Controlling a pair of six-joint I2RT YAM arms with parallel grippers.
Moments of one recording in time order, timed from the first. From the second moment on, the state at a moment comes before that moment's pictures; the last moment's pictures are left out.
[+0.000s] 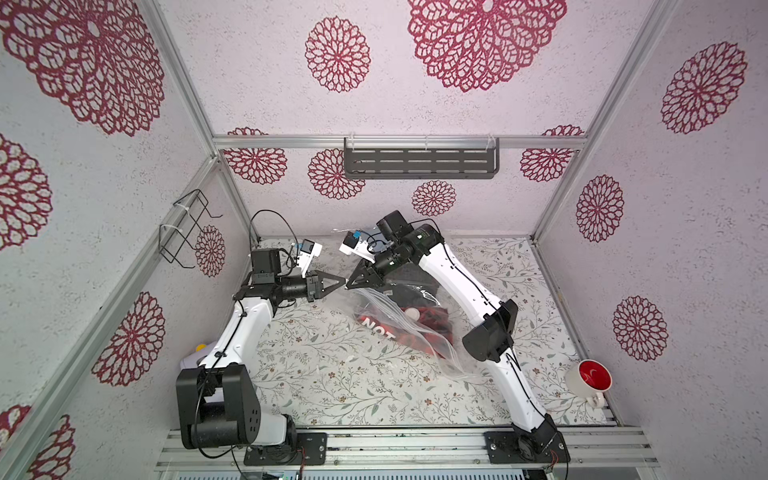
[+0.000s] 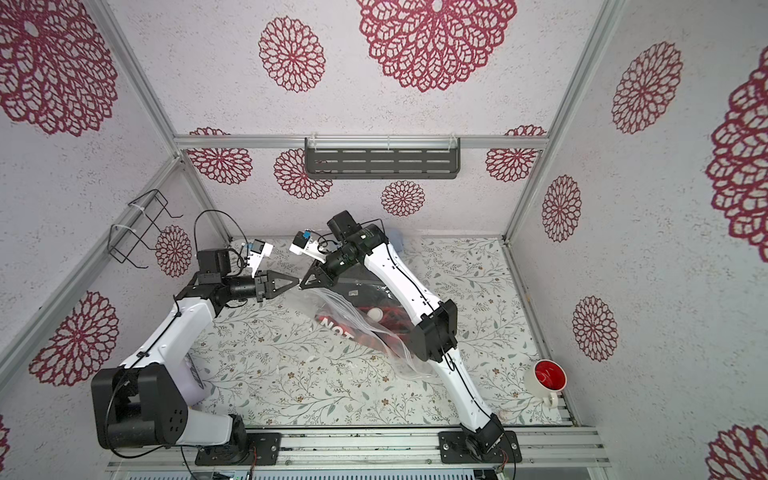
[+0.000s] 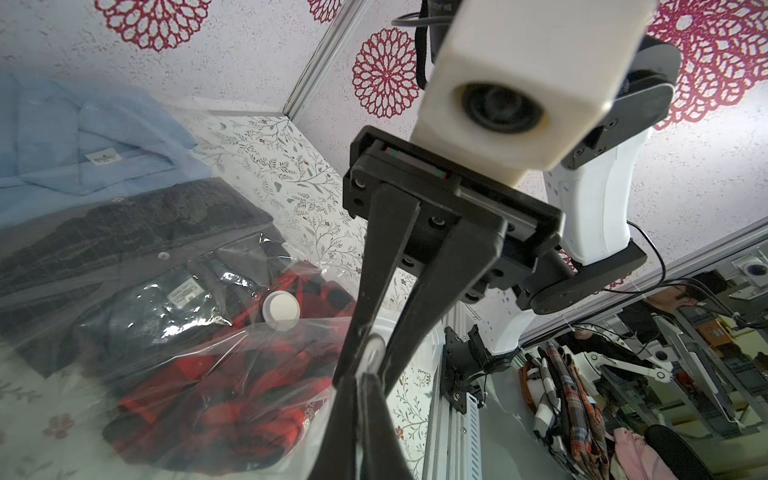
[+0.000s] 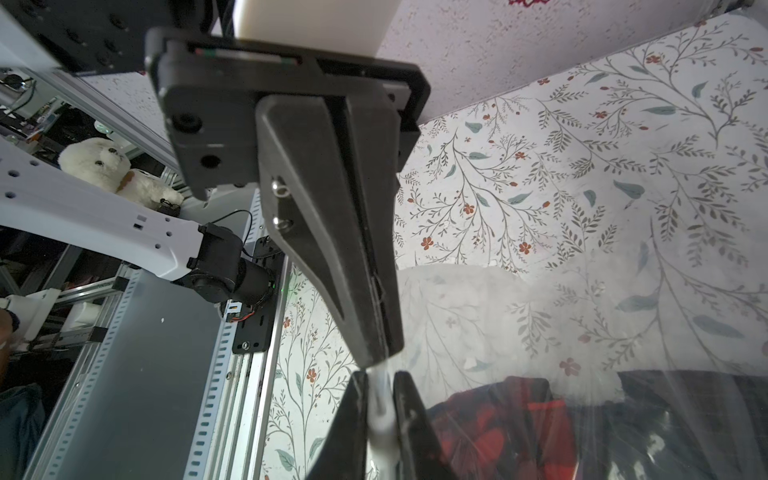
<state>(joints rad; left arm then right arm) 0.08 1.43 1.08 -0.34 1.27 0.00 0.74 2.37 2.65 -1.21 -0.87 -0.36</state>
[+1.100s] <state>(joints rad) 0.14 1.42 0.95 0.00 0.82 -0.42 0.81 2.29 2.45 -1.00 -0.39 -0.24</state>
